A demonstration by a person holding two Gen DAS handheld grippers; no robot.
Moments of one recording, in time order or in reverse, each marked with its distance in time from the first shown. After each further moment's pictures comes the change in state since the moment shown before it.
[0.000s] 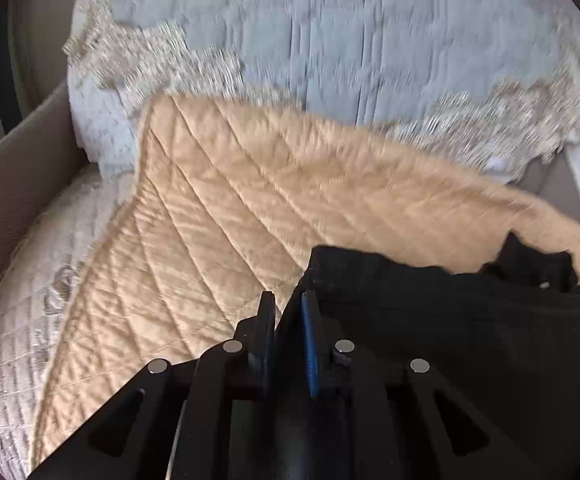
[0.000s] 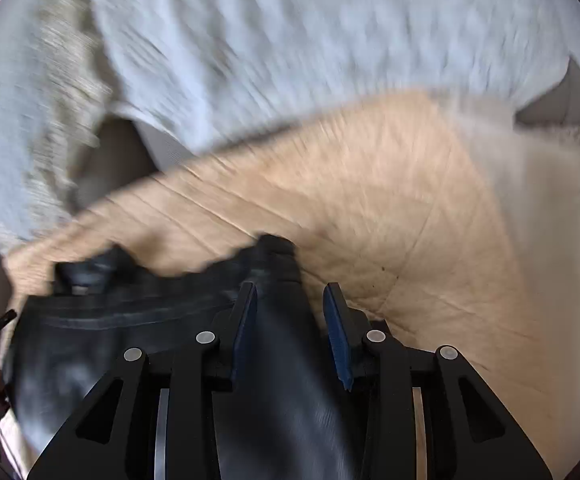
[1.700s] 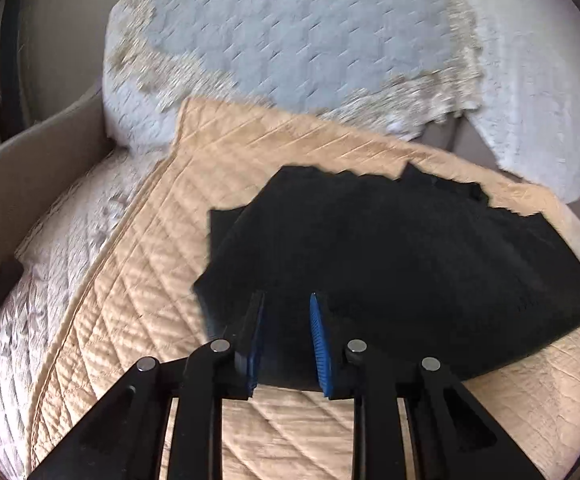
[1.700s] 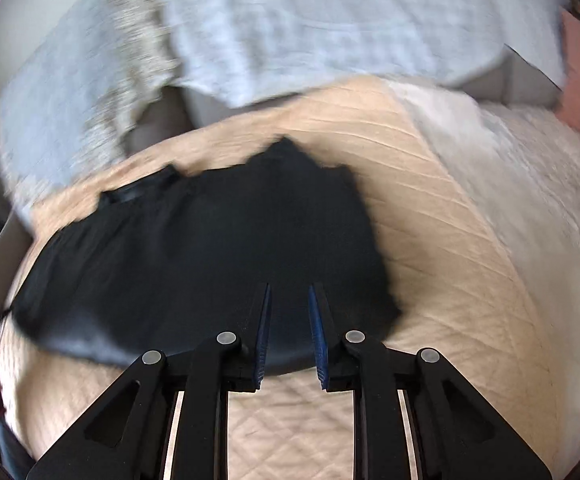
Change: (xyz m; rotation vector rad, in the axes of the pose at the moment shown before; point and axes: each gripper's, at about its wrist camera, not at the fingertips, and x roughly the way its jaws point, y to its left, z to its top) left arm -0.111 0.022 -0.109 0.039 -0.063 -0.074; right arm -0.101 0.010 -0.118 -0.006 0.043 -0.066
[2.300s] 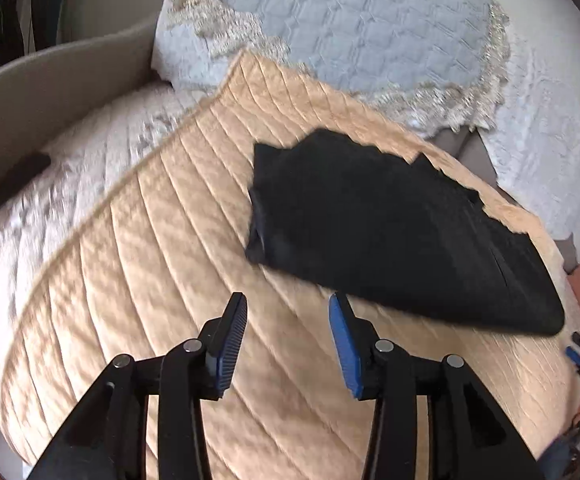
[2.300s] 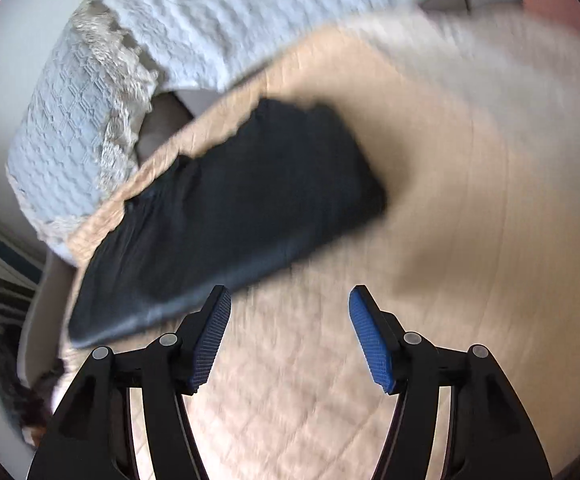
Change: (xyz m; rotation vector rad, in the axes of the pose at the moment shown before) left arm -0.043 0.030 -0.056 -0.206 0.075 -0.096; right arm -0.023 -0.024 -0.064 0.264 0.119 0.201
